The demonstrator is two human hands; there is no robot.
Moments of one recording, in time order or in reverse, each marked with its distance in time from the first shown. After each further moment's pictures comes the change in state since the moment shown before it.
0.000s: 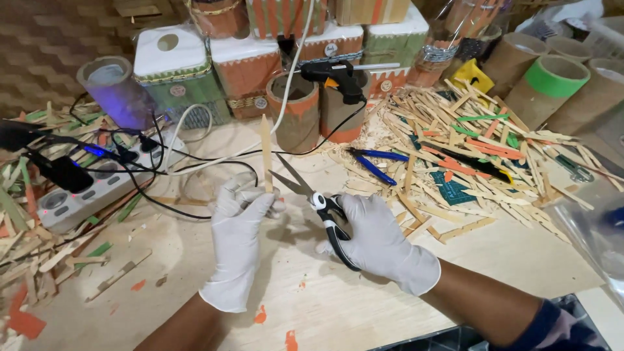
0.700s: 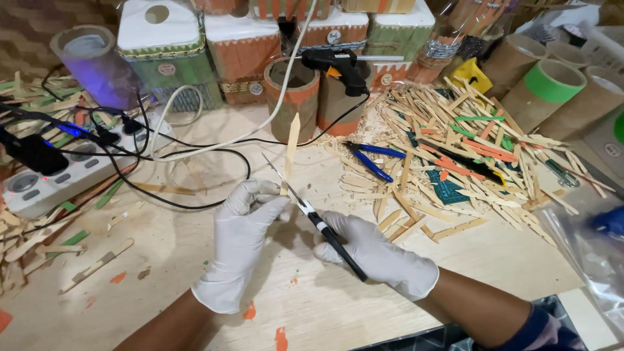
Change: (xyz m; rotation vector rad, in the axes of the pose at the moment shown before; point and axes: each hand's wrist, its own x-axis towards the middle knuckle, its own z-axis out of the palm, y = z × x) left_hand -0.013 -0.001 0.010 0.107 -0.091 -0.080; right_hand -0.012 -0.007 0.000 0.531 -0.451 0.364
